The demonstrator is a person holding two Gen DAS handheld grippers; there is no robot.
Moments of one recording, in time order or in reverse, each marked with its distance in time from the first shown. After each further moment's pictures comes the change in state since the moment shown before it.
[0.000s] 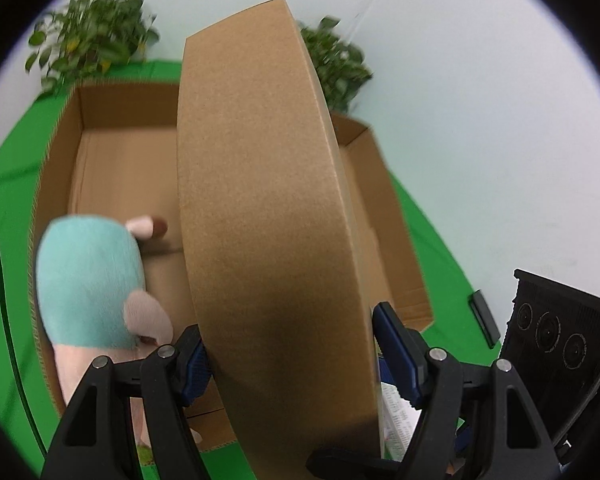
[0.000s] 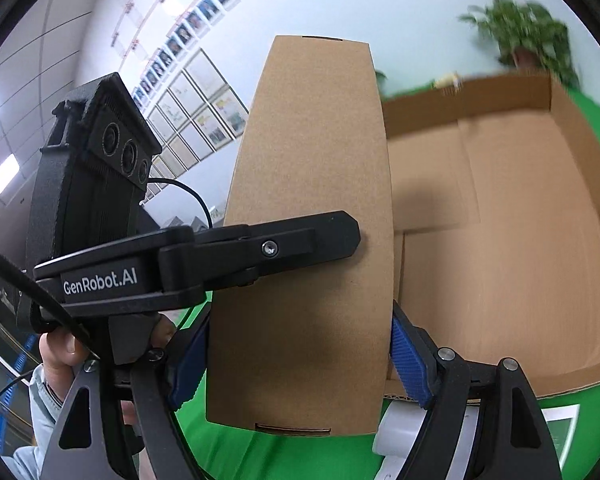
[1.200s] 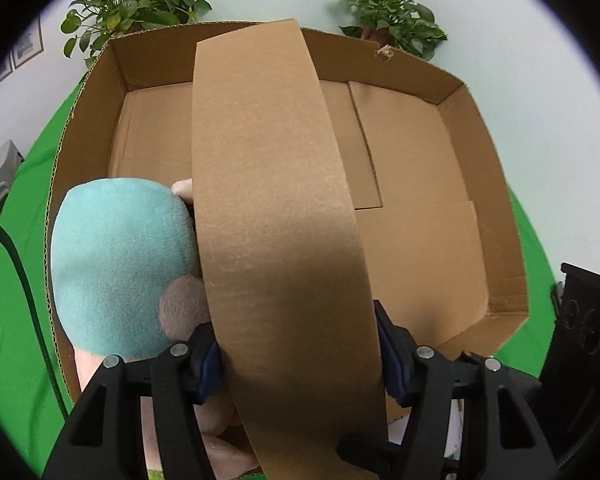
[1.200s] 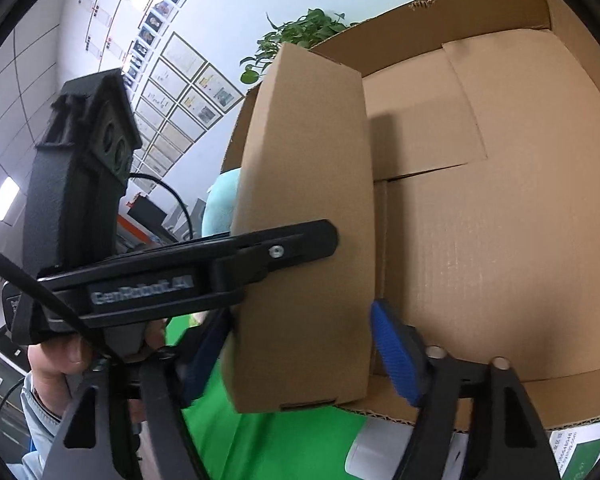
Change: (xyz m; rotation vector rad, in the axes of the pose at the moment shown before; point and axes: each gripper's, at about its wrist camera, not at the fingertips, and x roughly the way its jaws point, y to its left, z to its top) left arm 0.054 0.016 -0.001 -0.027 0.109 0.299; right arm 0.082 -0.070 0.013 0.108 0.115 0.065
